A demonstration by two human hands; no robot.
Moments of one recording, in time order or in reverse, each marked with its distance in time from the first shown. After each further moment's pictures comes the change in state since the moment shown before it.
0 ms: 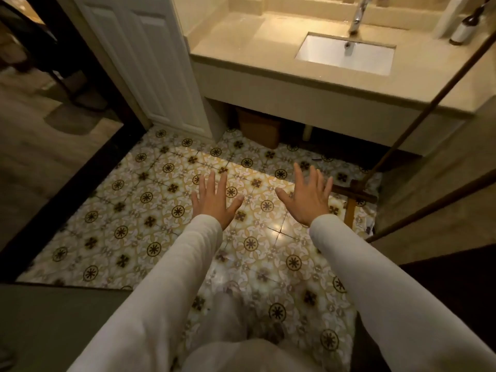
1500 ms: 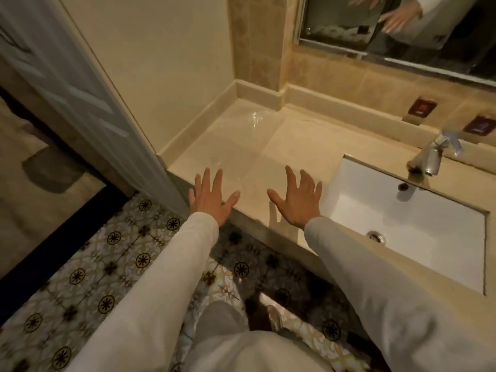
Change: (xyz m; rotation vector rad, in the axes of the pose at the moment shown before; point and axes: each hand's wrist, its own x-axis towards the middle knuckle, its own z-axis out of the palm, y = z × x) left_hand 0.780 0.102 -0.109 -0.090 0.036 -0.142; right_hand 0.810 -0.094 -0.100 0.039 -0.064 -0.182
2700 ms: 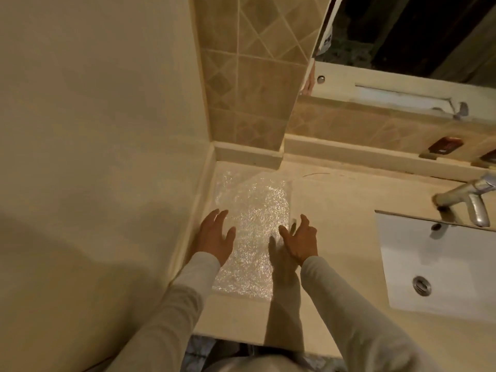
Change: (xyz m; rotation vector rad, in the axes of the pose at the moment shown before) left_hand 0.404 -0.058 -0.021 -0.351 -0.286 0.316; right_hand 0.307 -0.105 0.053 0.591 0.037 0.804
